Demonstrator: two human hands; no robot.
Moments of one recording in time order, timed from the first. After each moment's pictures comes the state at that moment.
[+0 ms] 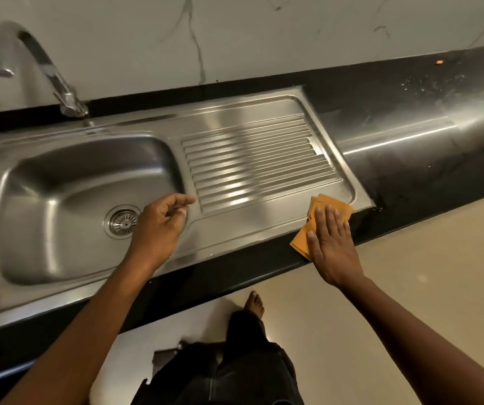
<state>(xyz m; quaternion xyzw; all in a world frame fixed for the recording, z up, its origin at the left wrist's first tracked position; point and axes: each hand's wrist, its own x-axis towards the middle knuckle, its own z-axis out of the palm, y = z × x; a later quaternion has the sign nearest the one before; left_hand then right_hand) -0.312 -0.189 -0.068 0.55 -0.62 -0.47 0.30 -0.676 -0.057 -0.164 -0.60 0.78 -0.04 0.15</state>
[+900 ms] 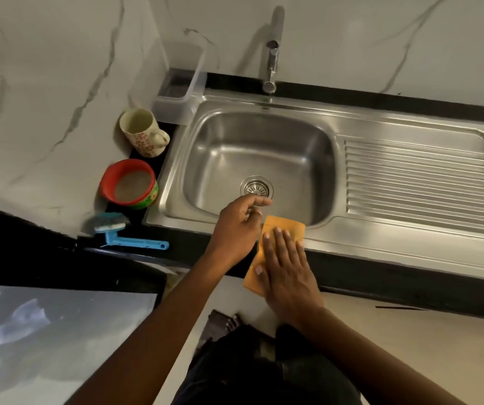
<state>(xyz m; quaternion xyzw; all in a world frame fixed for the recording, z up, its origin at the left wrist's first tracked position) -0.159 -0.119 -0.065 0.64 -0.52 -0.45 0.36 -0.325 -0.063 -0.154 -0.83 0.54 0.02 0.16</state>
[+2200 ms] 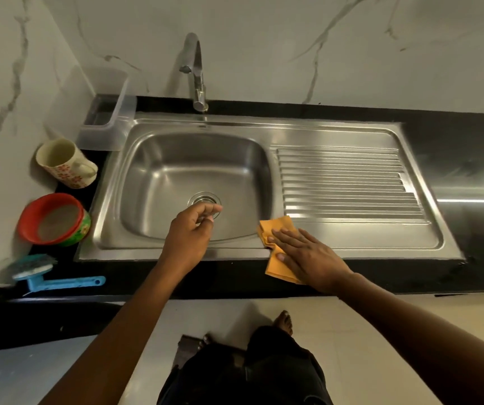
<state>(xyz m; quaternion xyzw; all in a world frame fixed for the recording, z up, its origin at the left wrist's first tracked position) -0.187 -0.148 -0.078 0.62 -0.54 -0.43 0.37 -0.501 -0.145 -0.140 -0.86 0.47 0.09 0.19</state>
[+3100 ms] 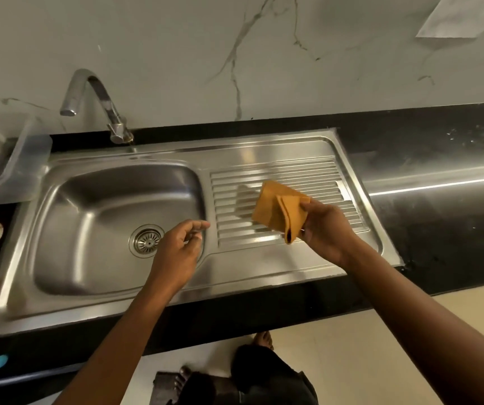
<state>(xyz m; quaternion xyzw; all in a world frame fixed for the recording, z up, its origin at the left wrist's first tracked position) -0.328 -0.203 -0.071 0.61 -0.57 -0.44 0.34 -0.644 -0.221 -0.062 -0.21 0.46 -0.47 0.72</state>
